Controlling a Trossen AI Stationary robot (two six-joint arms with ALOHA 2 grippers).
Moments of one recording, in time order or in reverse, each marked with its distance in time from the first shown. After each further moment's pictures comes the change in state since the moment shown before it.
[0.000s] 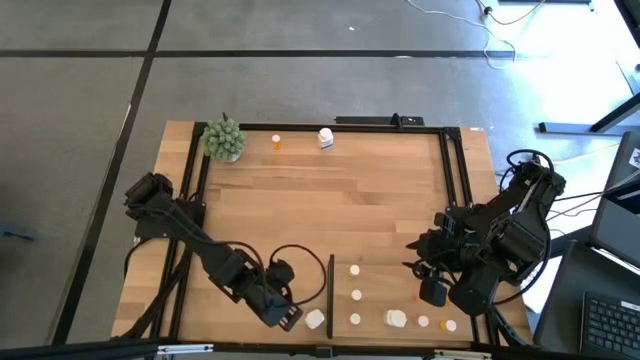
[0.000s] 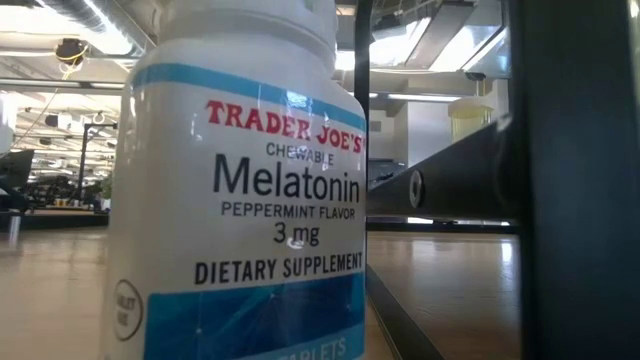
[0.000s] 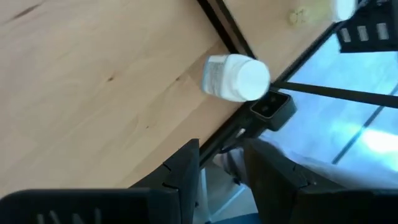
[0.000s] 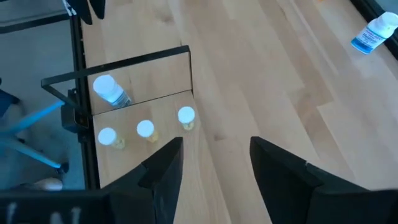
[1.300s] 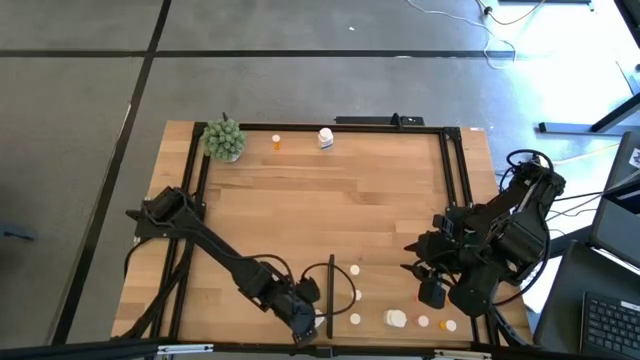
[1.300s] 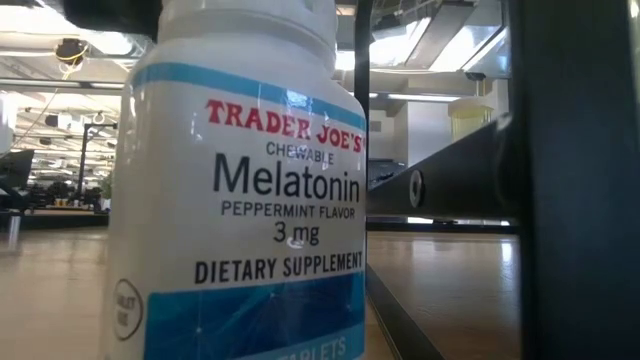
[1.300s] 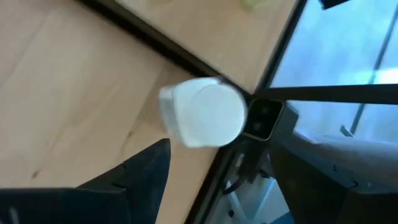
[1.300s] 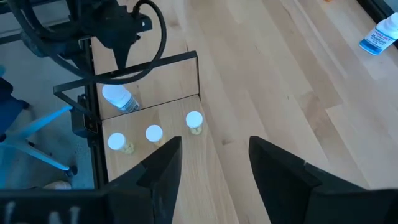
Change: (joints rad) left arm 0.047 0.195 -0.001 0.273 0.039 0.396; right arm 0.000 0.000 0.000 0.041 0.001 0.000
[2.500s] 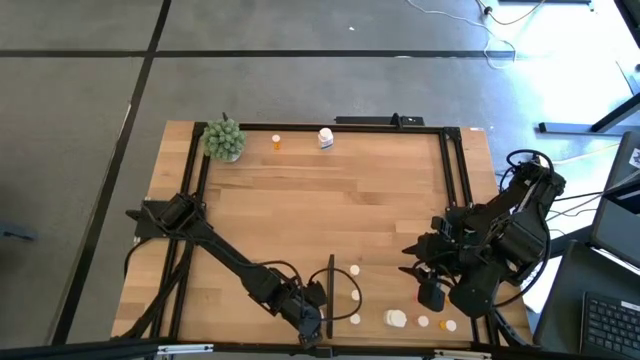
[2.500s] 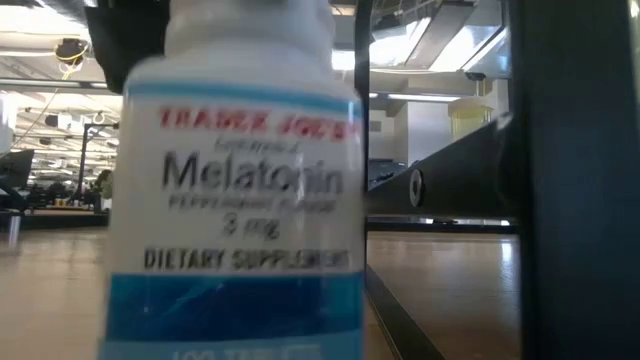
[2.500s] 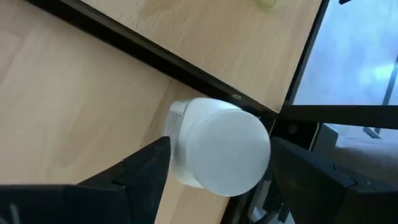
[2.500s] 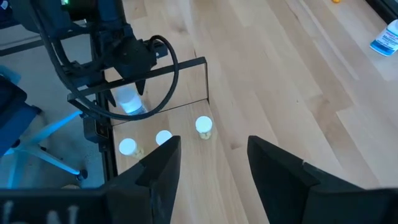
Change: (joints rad) left arm 0.006 0.092 0.000 0.088 -0.043 0.096; right arm 0.000 0.000 0.000 0.046 0.000 0.000
